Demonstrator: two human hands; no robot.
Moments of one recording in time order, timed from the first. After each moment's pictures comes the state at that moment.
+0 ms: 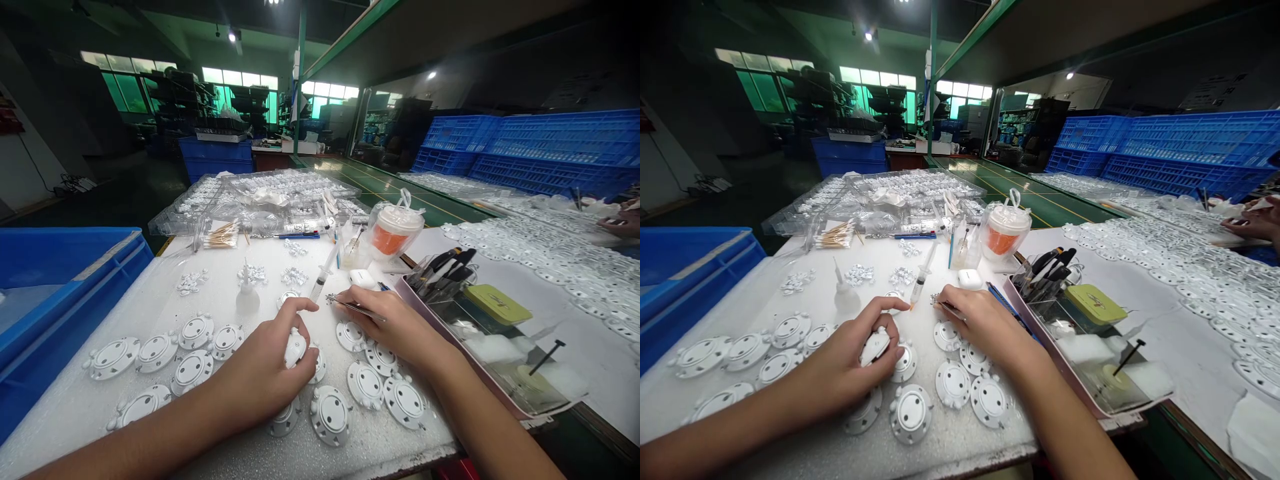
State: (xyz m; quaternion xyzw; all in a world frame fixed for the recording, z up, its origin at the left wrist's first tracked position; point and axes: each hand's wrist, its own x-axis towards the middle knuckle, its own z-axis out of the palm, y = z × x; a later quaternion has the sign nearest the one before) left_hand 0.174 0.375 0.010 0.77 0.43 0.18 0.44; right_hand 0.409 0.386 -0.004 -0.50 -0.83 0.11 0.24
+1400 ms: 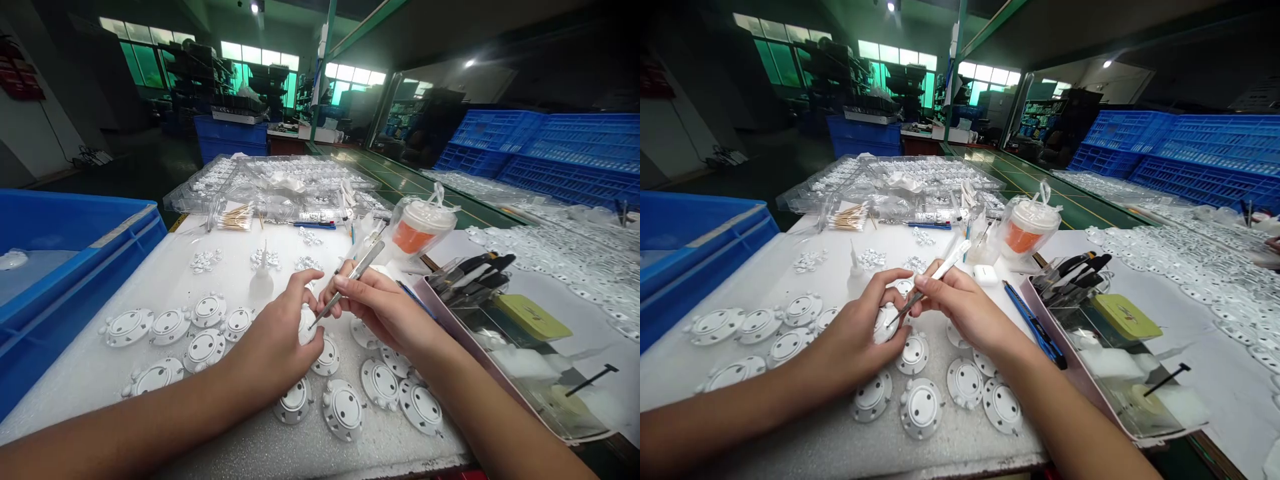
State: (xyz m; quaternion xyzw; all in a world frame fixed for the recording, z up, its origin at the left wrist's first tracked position) left_hand 0.174 0.382 -0.005 0.76 0.42 0.32 0.38; right_hand 0.350 0.399 0.018 -0.36 -0.53 0.65 0.41
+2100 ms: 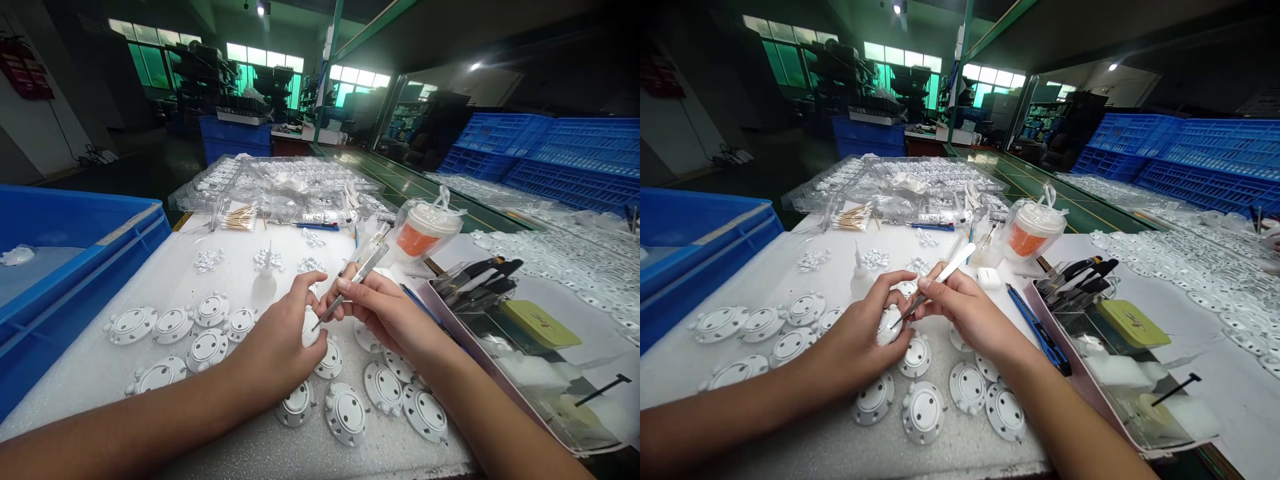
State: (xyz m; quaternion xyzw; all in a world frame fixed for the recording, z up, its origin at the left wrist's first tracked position) left_hand 0.175 0.382 -0.006 0.75 0.43 0.31 0.39; right_hand 0.350 0.400 0.015 -0.35 -0.53 0.66 0.41
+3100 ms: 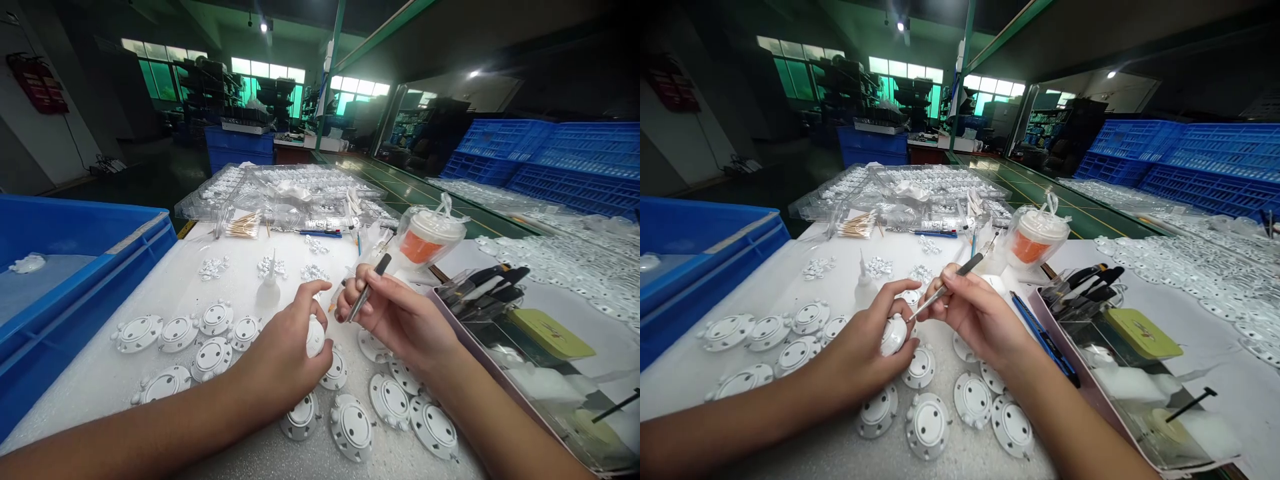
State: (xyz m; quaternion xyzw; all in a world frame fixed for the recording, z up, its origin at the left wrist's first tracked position) left_hand 0.176 0.382 -0.001 0.75 0.43 0.30 0.41; right_hand 0.355 0.402 0.019 -0.28 -0.46 0.70 0.47
